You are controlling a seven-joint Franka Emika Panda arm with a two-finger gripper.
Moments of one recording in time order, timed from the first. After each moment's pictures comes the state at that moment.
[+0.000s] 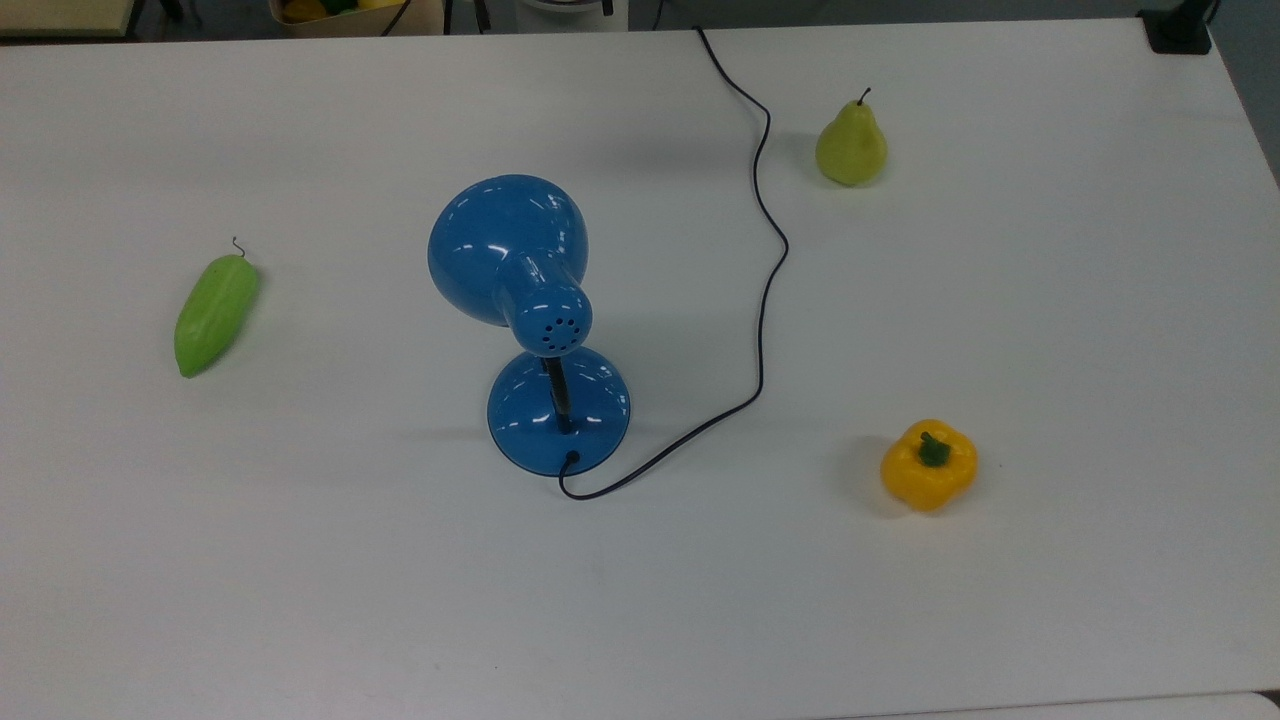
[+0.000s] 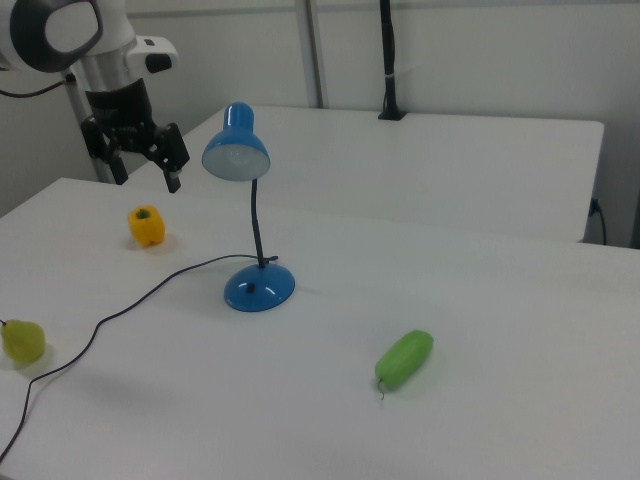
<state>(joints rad) 0.08 -0.04 0.01 -1.64 0.06 1.70 -0.09</state>
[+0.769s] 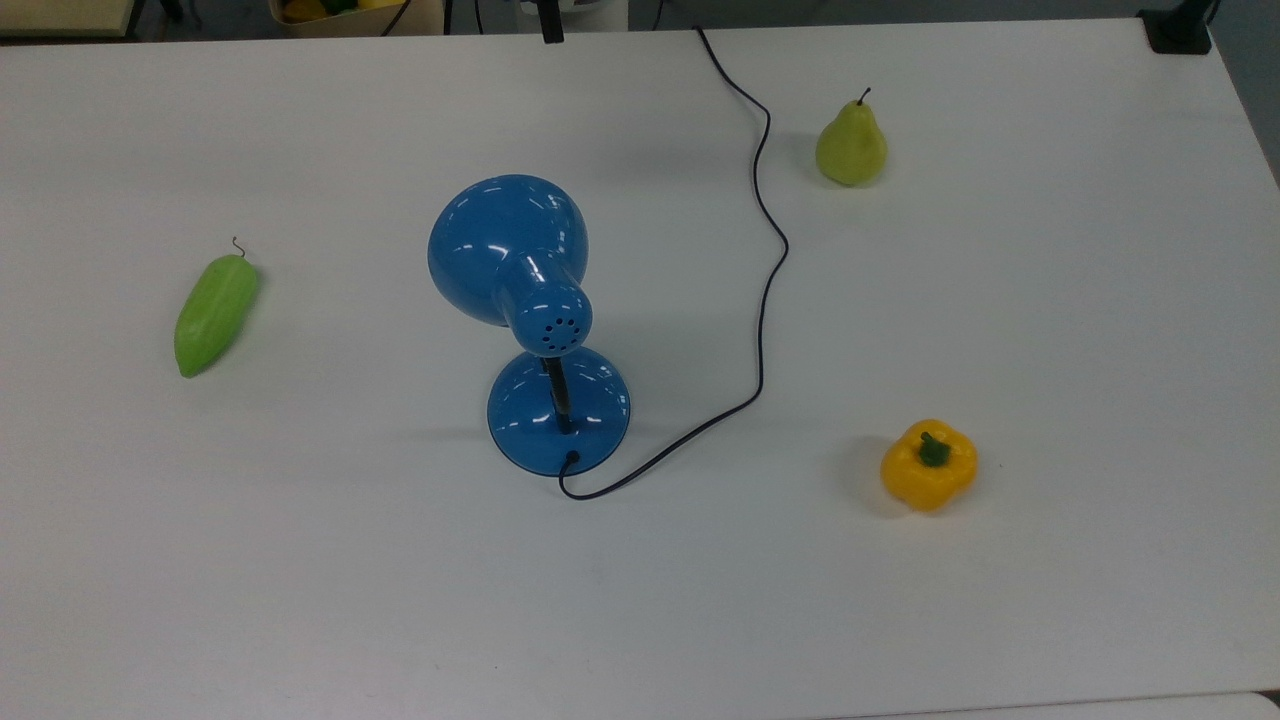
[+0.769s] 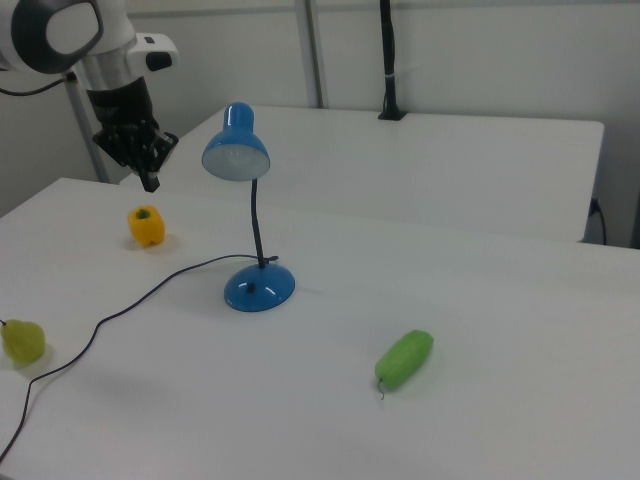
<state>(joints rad) 0.08 -0.04 0.01 -1.65 0.07 1.73 -0.09</state>
